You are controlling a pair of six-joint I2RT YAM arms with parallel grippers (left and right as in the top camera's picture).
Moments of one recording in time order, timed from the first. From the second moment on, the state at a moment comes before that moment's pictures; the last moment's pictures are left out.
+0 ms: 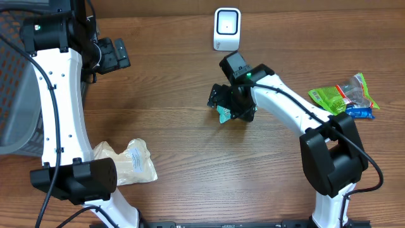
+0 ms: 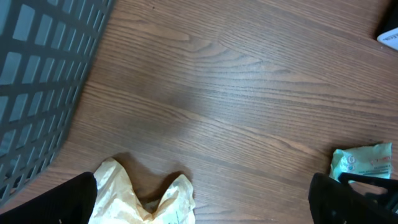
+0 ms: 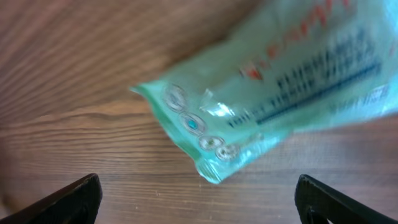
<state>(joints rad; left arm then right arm) 0.12 1.89 2.20 -1.56 0.01 -0.22 0.53 2.02 1.52 -0.84 -0.22 0.90</state>
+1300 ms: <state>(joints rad) 0.12 1.89 2.20 -1.56 0.01 -0.22 0.30 2.11 1.64 -0.81 -0.37 -0.55</state>
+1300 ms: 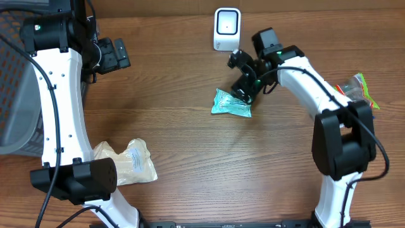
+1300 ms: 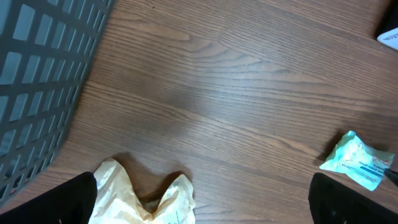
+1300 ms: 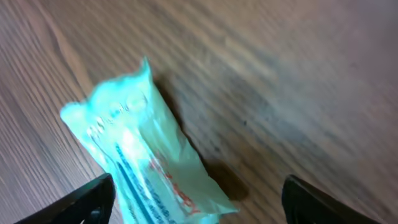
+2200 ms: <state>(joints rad) 0.12 1.89 2.20 -1.56 0.01 -0.22 0.26 2.25 1.64 -1.03 -0.68 -0.40</state>
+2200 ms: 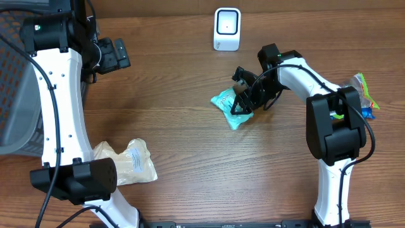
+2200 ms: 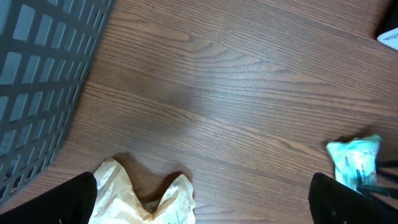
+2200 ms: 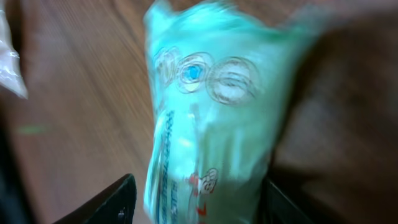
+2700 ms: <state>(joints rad) 0.12 1.89 2.20 -1.56 0.01 -0.22 0.26 2.25 1.64 -0.89 -0.64 0.16</state>
